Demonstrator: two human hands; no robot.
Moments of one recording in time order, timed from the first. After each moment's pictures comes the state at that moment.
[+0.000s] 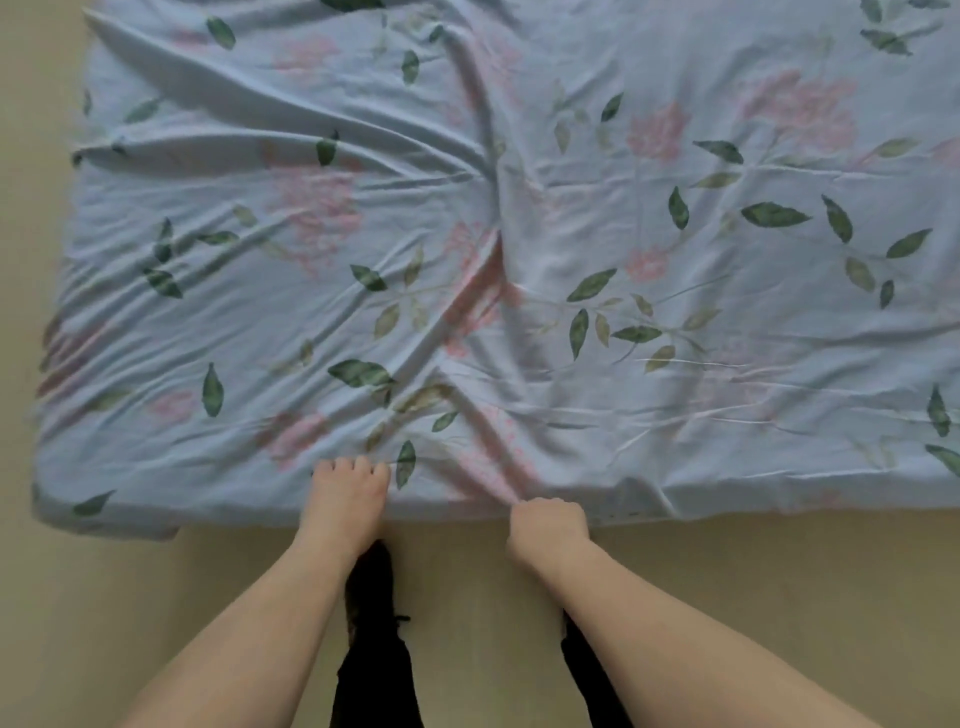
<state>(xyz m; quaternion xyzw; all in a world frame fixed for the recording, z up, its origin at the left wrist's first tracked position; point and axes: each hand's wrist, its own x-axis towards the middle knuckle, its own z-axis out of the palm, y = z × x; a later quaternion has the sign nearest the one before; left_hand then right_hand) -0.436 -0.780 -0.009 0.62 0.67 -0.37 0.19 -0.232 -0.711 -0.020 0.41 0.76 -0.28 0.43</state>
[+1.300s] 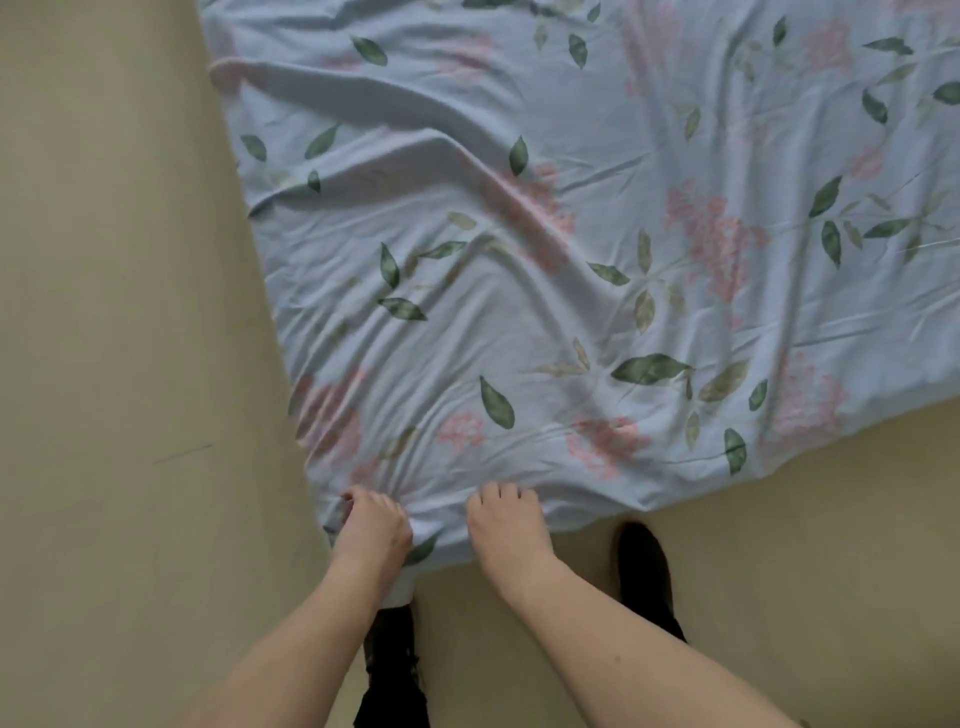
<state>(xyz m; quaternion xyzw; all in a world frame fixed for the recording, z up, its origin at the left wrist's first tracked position) -0.811 -0.899 -0.043 0.74 0.42 -0.51 0.08 -0.663 -0.877 -0.032 0.46 0.80 -0.25 0.28</state>
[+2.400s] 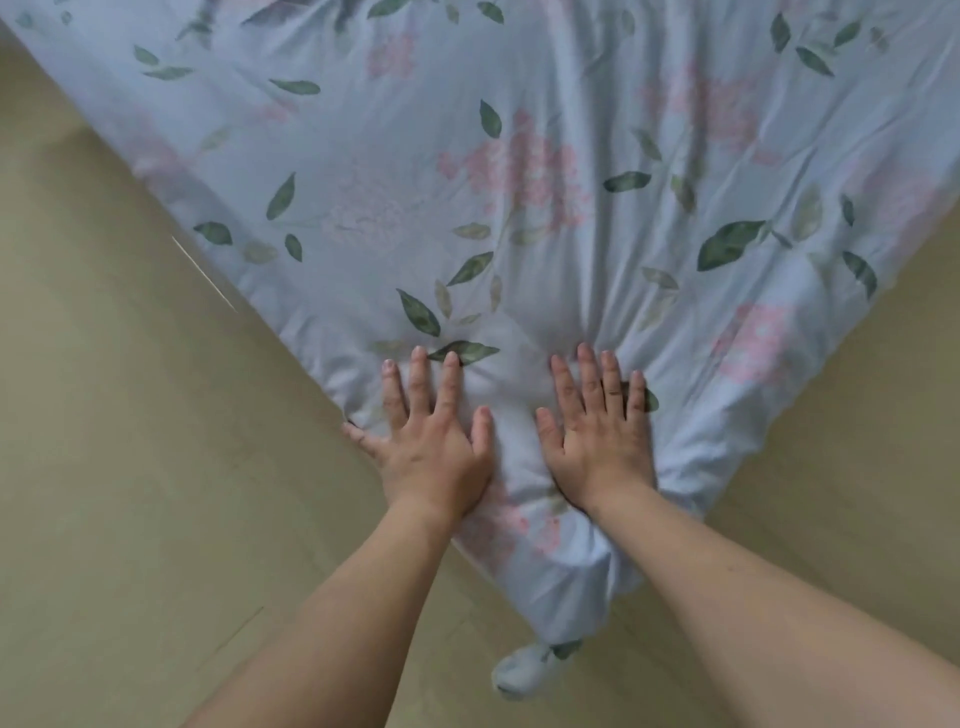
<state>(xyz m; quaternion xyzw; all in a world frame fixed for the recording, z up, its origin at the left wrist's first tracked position) -0.933 -0.822 -0.120 0.75 0.65 -0.05 0.14 -0.775 -0.871 -0.154 0.81 0.58 -0.10 0.00</state>
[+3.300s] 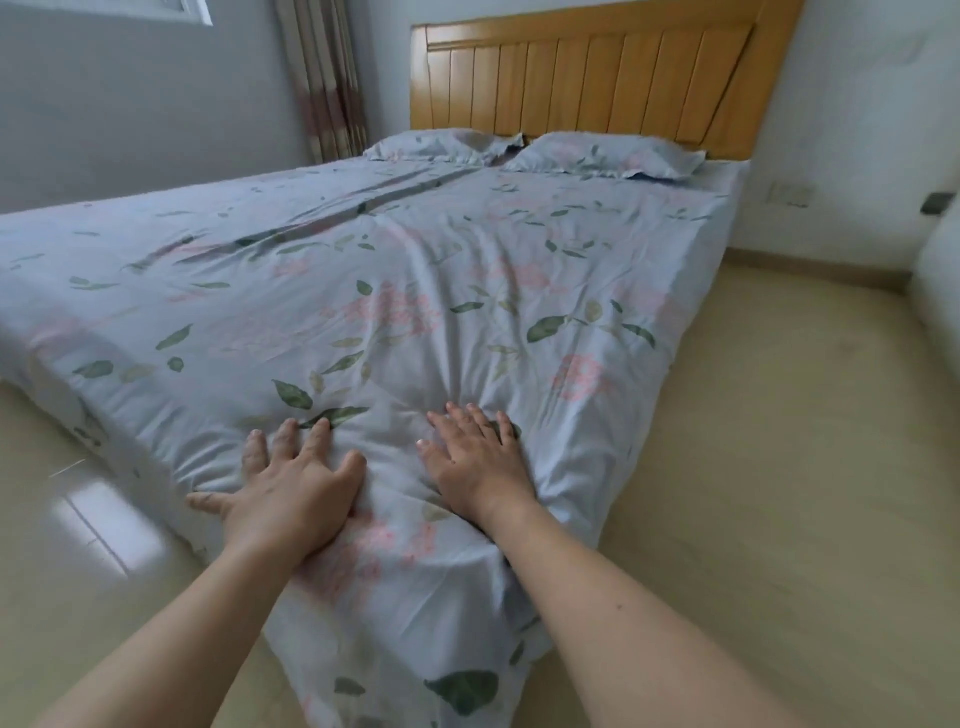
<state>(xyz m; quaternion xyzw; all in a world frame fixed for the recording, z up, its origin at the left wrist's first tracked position) -0.938 -0.824 -0.140 0.76 0.64 0.05 0.10 -0.766 -0.882 -0.164 0.78 0.59 -0.10 -0.20</state>
